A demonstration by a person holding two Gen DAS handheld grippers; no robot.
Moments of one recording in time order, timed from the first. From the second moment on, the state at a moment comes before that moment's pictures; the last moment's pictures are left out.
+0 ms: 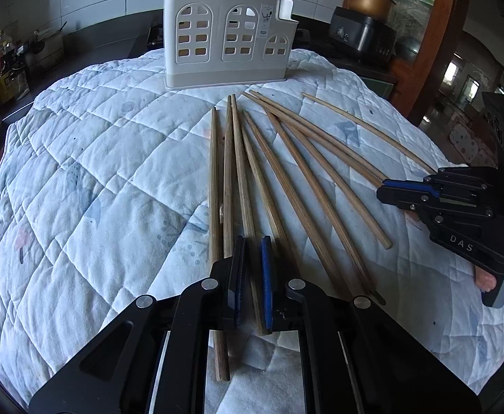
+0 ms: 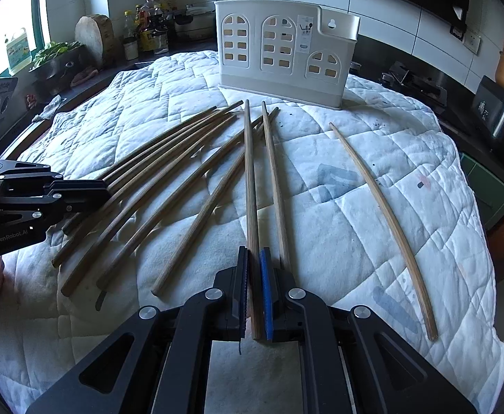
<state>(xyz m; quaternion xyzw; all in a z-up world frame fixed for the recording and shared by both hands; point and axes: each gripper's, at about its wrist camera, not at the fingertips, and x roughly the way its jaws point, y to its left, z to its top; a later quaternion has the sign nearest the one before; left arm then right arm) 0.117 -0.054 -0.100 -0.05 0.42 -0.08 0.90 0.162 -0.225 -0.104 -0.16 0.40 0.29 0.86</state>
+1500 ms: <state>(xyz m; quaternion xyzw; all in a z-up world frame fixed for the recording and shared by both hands) 0.175 -0.009 0.090 -0.03 0.27 -0.14 0.95 0.280 -0.192 0.175 -0.08 0.23 0.19 0.95</state>
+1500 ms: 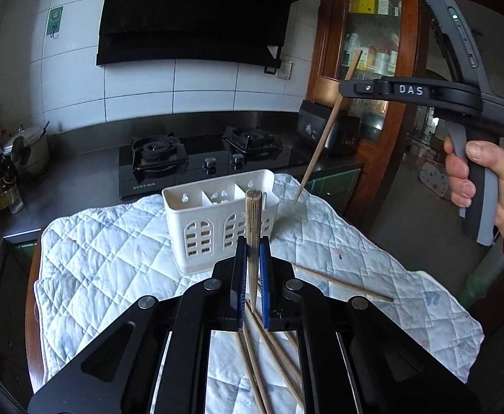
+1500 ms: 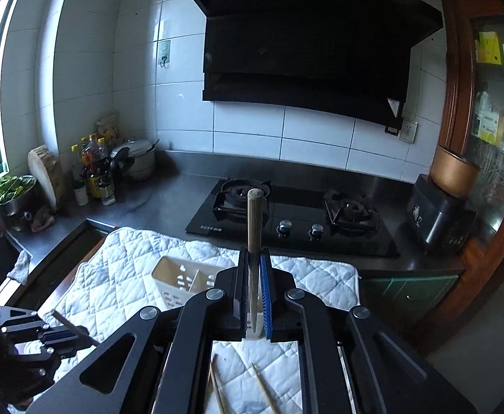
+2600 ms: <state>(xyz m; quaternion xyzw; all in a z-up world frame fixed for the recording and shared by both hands) 0.293 0.023 0.117 -0.04 0.24 -0.05 0.97 0.344 -0.176 0.093 -0.08 0.30 0.18 0.93</state>
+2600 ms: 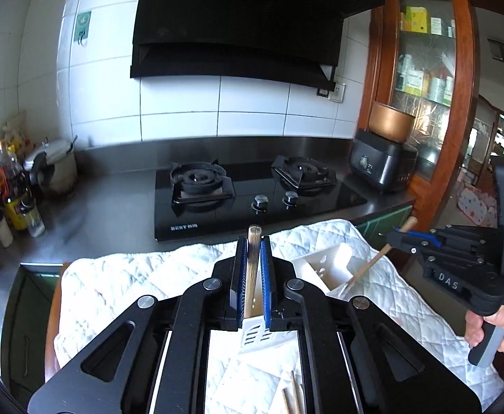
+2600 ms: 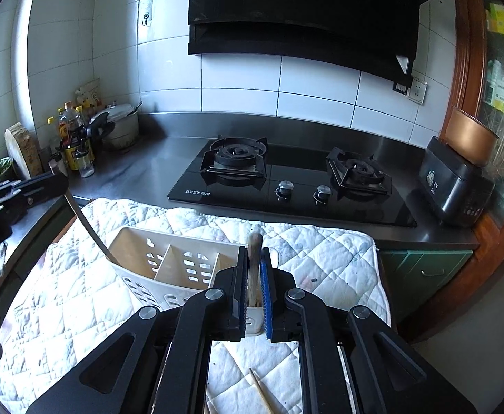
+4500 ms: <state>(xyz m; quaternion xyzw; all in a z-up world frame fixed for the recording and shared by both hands) 0.114 -0.013 -0.099 -0.07 0.43 -0.08 0.90 0.090 -0.258 -0.044 -0.06 0.32 0.22 0.92</state>
